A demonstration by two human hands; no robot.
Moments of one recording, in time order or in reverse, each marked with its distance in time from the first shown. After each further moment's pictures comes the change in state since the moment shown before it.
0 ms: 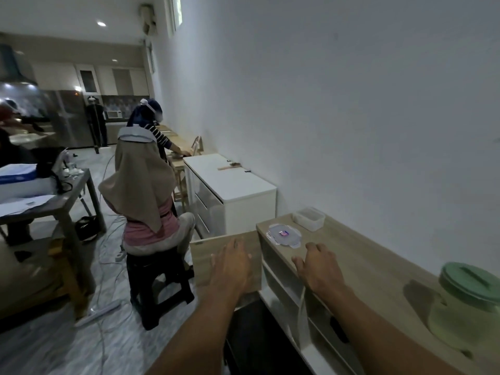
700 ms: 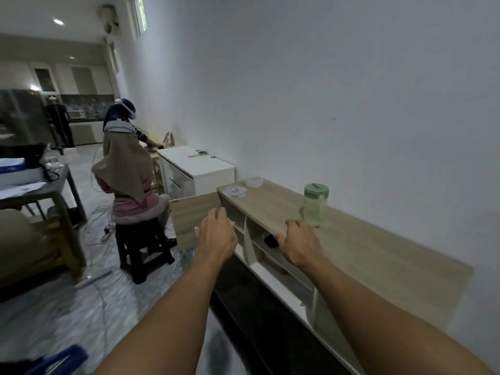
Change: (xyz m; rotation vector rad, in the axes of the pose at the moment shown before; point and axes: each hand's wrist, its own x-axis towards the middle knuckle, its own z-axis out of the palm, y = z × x) left_hand -0.428 0.135 -0.080 -0.078 0.124 0.053; right_hand -0.436 0.114 -0.147 0.003 0.092 0.002
